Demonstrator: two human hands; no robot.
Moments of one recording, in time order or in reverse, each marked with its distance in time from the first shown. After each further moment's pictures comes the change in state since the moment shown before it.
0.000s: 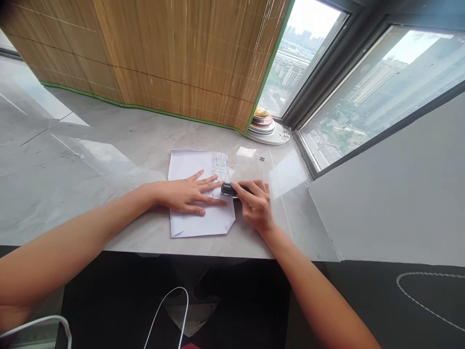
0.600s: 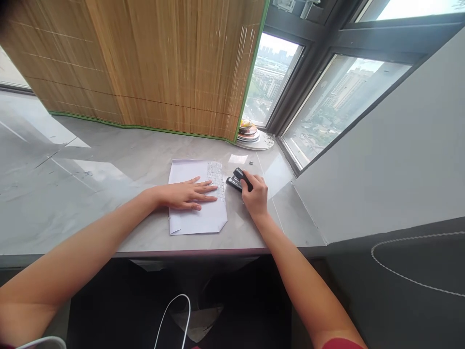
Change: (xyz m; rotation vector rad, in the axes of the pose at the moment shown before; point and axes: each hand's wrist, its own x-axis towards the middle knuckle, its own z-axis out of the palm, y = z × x) left_hand -0.004 -0.010 -0.010 -0.012 -0.044 0.018; right_hand 0.009 0.019 0.010 -0.086 0.163 0.439
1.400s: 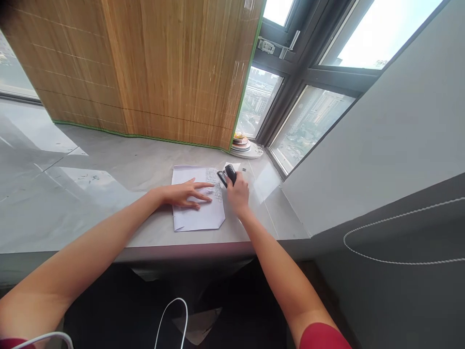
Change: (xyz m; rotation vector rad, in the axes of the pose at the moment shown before) left_hand -0.007 -0.004 -0.002 -0.009 0.215 0.083; right_hand 0.013 -0.063 0.011 -0.057 -0.133 0.294
